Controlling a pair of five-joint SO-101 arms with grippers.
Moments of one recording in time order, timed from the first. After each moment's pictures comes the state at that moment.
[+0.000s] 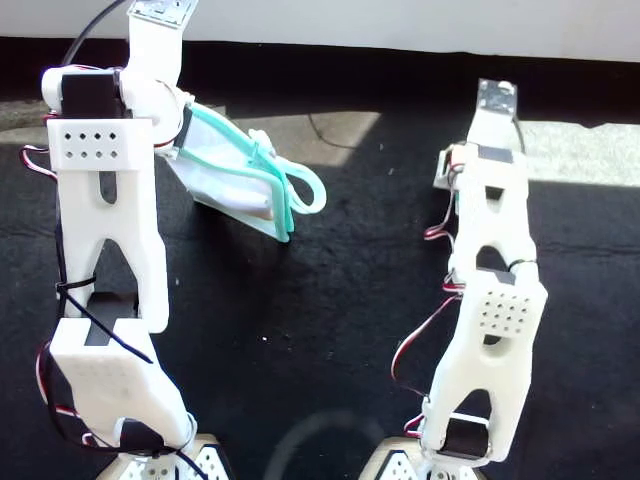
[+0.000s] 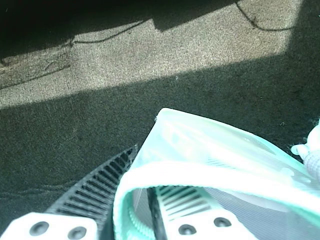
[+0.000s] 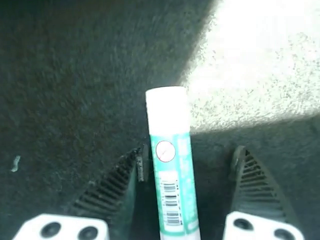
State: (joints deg) left arm -4.5 26.9 -48.7 100.4 -14.6; right arm 4.7 46.1 -27.9 48.9 -0.6
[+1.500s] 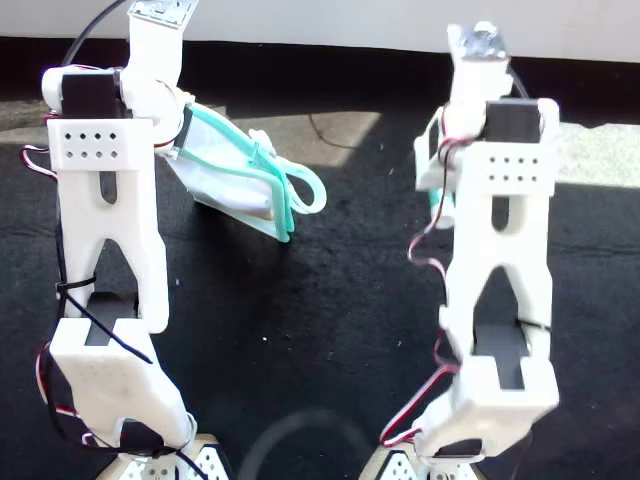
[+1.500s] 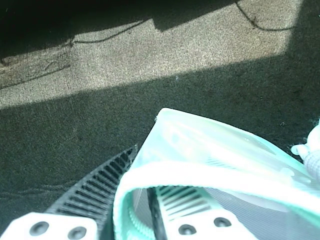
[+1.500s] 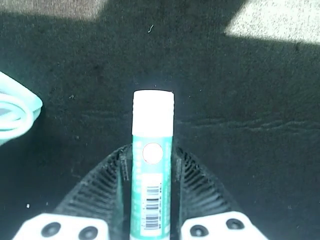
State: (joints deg) left arm -4.5 26.9 -48.7 100.4 -14.6; right arm -6.3 6.0 -27.0 97.2 3.6
